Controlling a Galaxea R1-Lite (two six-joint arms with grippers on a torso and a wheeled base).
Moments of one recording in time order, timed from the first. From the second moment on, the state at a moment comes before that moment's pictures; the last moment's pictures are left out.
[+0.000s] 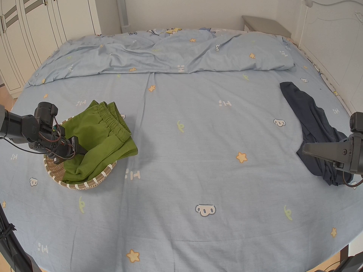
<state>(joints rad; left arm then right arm) 0.15 2.02 -1.32 0.21 -0.31 -0.23 0.25 1.17 -0.71 -0.16 0.70 0.39</state>
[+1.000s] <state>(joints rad) 0.03 1.39 -1.33 0.66 -0.10 -0.23 0.24 1.03 -0.63 -0.16 0.70 0.28</state>
